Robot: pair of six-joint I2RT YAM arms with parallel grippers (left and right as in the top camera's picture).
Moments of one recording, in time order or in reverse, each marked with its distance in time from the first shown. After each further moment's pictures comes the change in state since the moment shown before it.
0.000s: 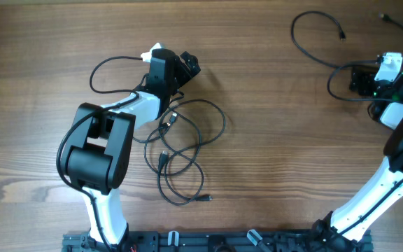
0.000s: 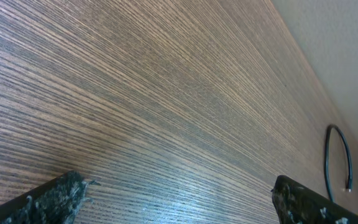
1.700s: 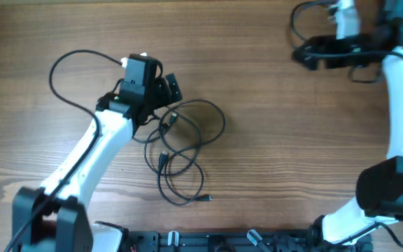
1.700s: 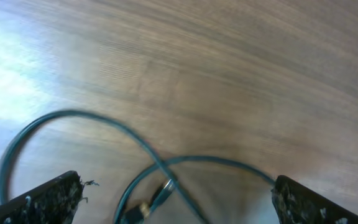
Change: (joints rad) left arm 0.011 -0.536 -0.056 -0.749 -0.128 0.346; right arm 0.428 -0.462 0.636 -1.695 -0.212 -0.027
